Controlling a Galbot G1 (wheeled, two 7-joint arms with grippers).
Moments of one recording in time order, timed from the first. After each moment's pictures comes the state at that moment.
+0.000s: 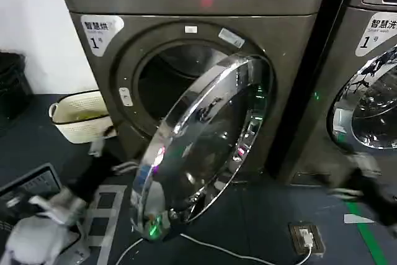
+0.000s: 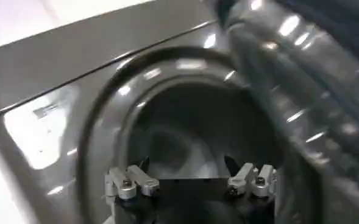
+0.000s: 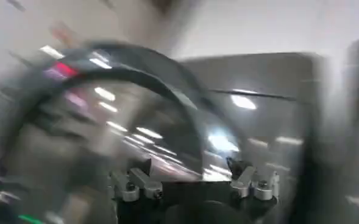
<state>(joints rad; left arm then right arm) 1.22 -1.01 -0.47 -2.07 -0.06 -0.26 0.40 -1.69 1.24 1.54 1.94 0.44 0.28 -0.23</state>
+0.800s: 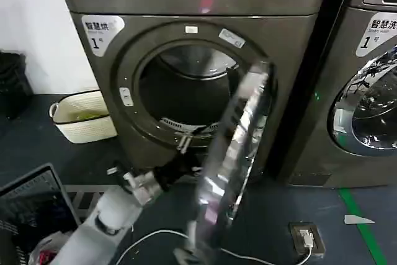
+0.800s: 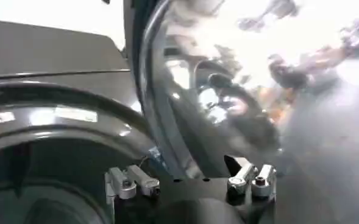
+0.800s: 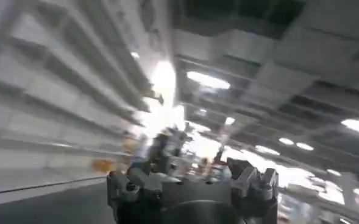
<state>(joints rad) 0.84 -1.15 0.03 -1.86 -0.05 -0.23 0.40 -1.69 1.39 2.06 1.84 0.28 -0.06 0.29</state>
